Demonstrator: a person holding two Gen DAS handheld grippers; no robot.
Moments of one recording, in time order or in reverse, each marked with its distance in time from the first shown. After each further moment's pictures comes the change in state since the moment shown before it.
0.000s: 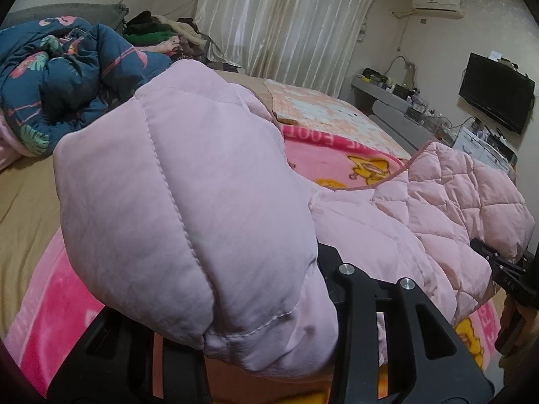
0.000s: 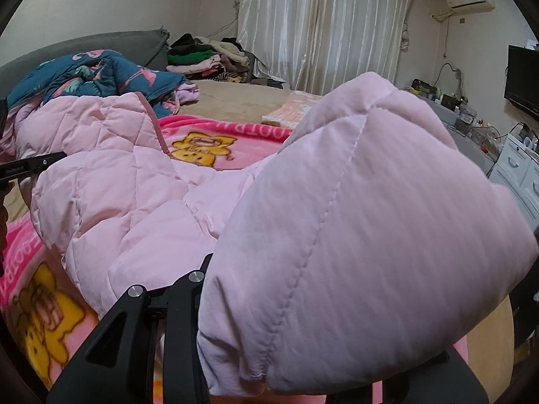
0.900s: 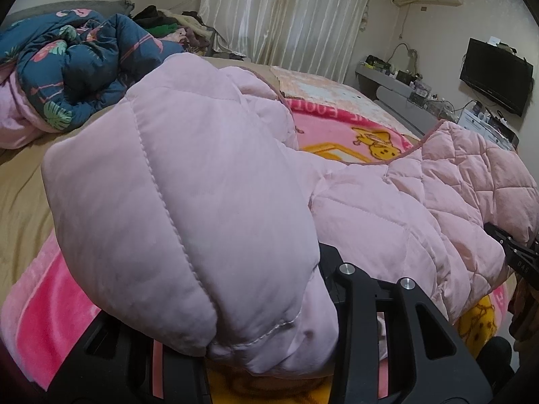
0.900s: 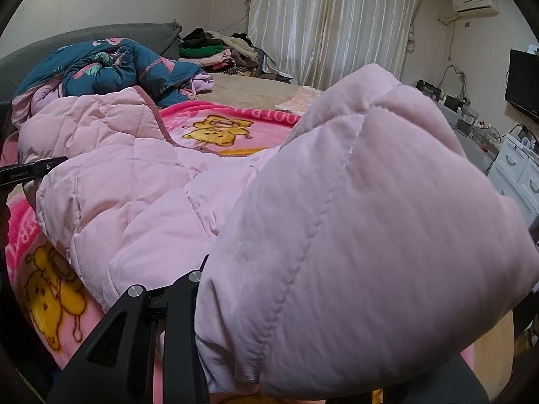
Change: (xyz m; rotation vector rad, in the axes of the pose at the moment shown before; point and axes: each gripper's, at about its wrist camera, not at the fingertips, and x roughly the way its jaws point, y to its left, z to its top) left arm -0.030 0.032 -0.051 0.029 0.041 0.025; right arm -0.044 0.023 -0.045 -0.031 0.012 0.016
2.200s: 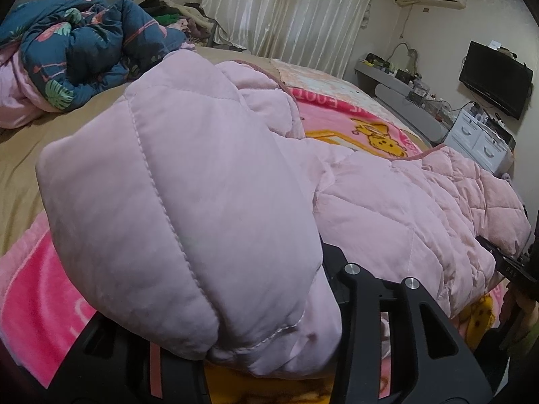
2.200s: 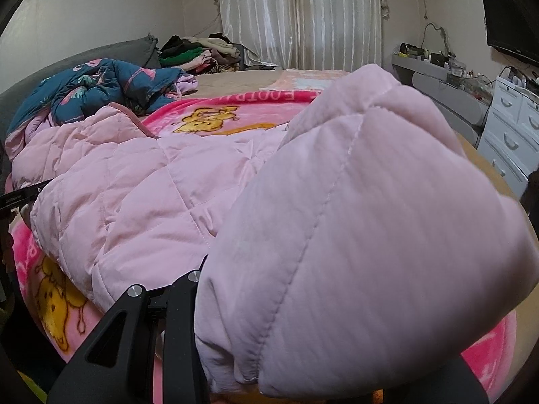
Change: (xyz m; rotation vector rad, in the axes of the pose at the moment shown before) left arm 0.013 0.033 -0.006 -0.022 0.028 -0.037; right arm 0.017 -0.021 -0.041 0.184 0.027 0.035
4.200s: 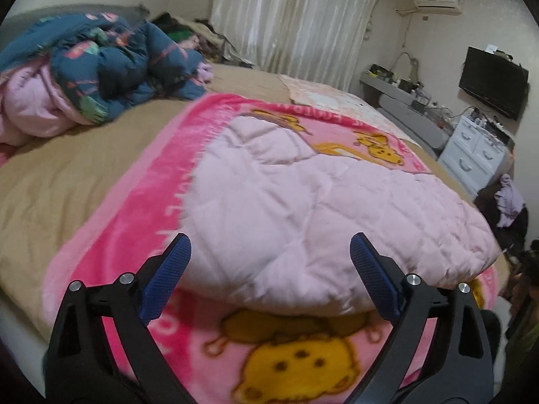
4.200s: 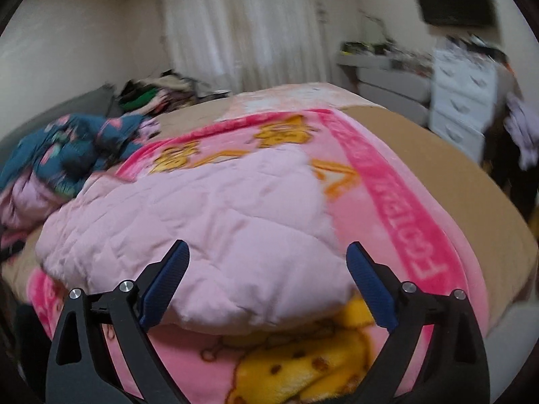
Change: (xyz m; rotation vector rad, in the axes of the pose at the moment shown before) left arm -0.081 0.017 0.001 0.015 -0.045 0.025; right arm -0.098 -0.005 -0.022 0.169 -0.077 -0.067
